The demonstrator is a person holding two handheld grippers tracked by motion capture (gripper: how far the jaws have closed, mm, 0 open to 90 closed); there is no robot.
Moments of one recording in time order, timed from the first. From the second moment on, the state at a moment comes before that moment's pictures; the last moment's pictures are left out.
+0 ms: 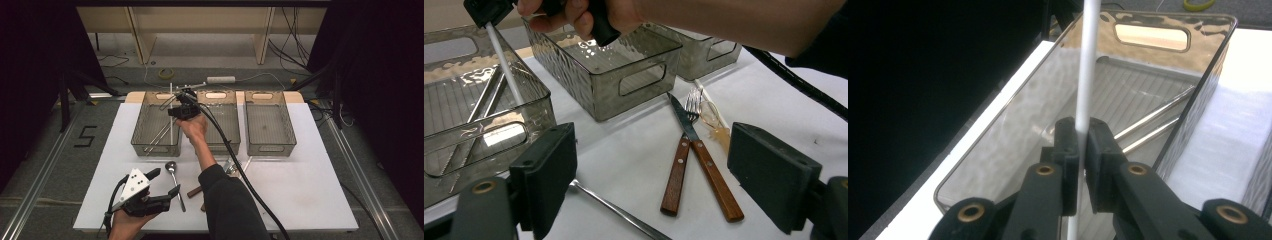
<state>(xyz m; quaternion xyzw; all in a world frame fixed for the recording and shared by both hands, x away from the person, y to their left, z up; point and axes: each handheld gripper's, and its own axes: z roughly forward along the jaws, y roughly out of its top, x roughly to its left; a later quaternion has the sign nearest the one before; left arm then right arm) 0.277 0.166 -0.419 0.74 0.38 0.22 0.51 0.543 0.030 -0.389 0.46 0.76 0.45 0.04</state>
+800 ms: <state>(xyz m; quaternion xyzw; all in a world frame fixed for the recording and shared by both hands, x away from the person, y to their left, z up) 0.278 0.164 -0.420 0.75 0.38 0.22 0.50 0.521 -0.002 -0.368 0.42 0.79 0.44 0.05</state>
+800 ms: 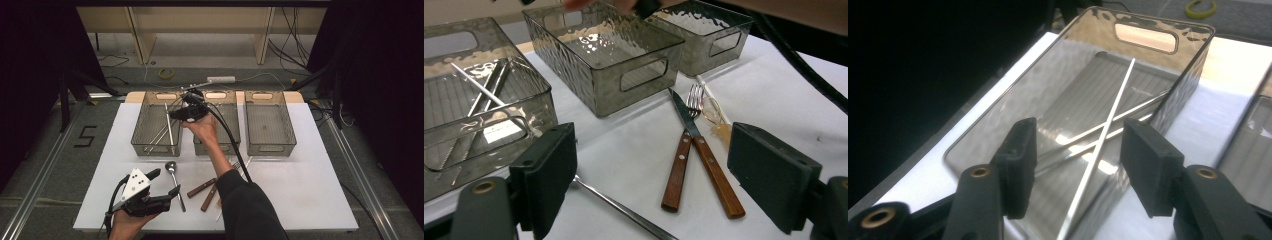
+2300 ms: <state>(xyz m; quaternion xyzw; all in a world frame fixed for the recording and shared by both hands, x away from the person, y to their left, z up) 0.263 0.032 -0.462 0.85 0.36 0.11 0.37 0.336 -0.250 -0.398 0.41 0.76 0.47 0.17</state>
